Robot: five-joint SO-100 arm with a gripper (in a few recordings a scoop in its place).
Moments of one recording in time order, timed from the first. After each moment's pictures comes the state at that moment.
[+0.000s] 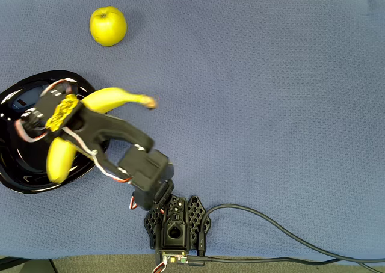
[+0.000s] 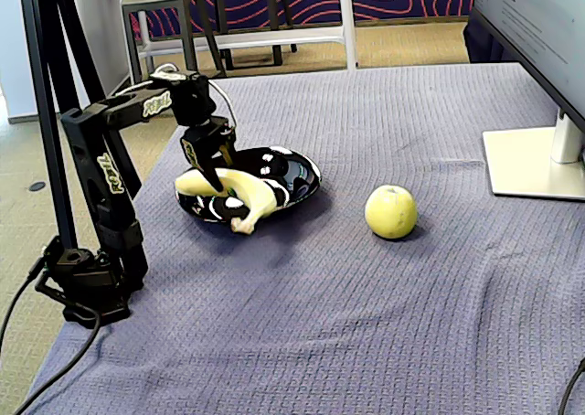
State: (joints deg) arm -63.8 96.2 96.5 74.5 -2.7
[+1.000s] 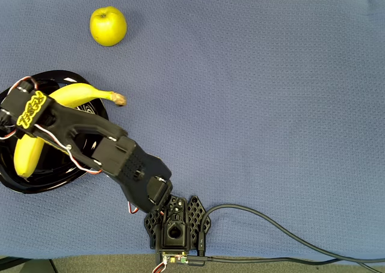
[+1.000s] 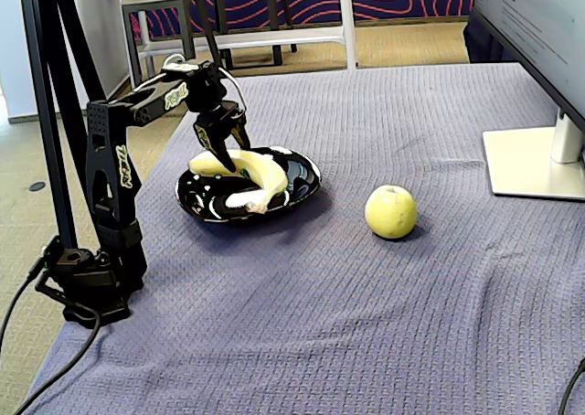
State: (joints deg) arm -67.4 76.9 72.4 76.1 1.1
